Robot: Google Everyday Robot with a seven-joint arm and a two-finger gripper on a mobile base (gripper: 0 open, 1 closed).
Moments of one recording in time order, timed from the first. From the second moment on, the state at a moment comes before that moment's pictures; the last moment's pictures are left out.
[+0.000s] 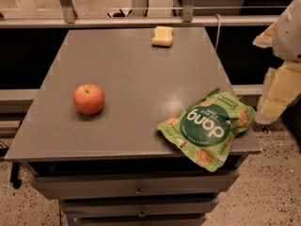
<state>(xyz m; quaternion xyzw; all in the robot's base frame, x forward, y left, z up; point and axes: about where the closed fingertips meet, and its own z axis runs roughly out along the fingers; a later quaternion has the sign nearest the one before) 0.438 -0.217 0.976 -0.60 0.78 -0.03 0.16</state>
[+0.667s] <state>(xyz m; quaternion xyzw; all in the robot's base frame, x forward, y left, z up) 0.450 -0.211 0.973 -0.60 0.78 -0.04 0.17</state>
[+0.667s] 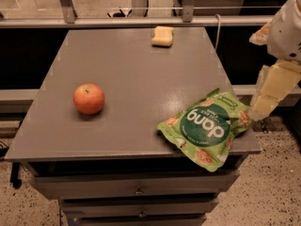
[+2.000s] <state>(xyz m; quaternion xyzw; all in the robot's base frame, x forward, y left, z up) 0.665 -0.136 0.926 -0.54 0.75 0.10 0.38</state>
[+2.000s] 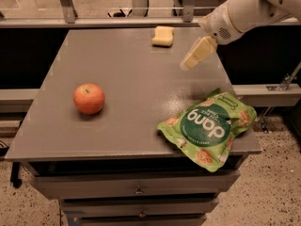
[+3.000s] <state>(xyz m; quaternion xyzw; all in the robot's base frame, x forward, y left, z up) 0.690 -0.126 0.911 -0.51 0.75 0.12 0.41</state>
